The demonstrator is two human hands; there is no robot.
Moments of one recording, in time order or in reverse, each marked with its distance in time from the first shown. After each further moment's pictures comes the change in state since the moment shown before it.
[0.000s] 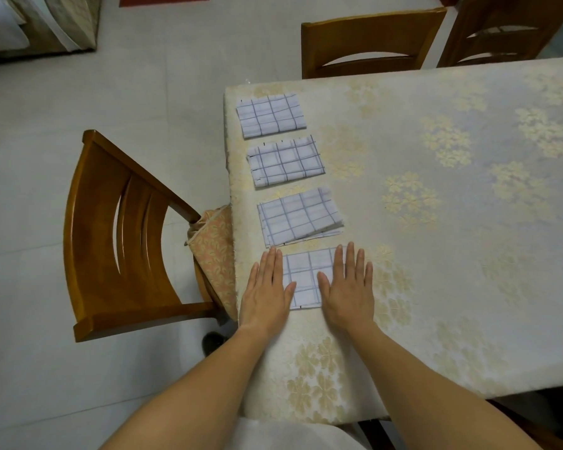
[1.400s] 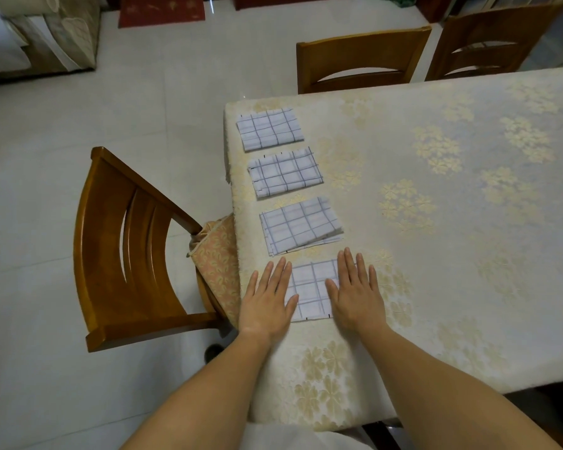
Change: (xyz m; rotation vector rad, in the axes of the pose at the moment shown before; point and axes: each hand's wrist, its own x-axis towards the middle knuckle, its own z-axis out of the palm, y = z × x) left_hand -0.006 -0.009 -0.019 0.197 -0.127 0.082; right_hand -0.001 0.010 -0.016 -0.047 -0.093 -0.067
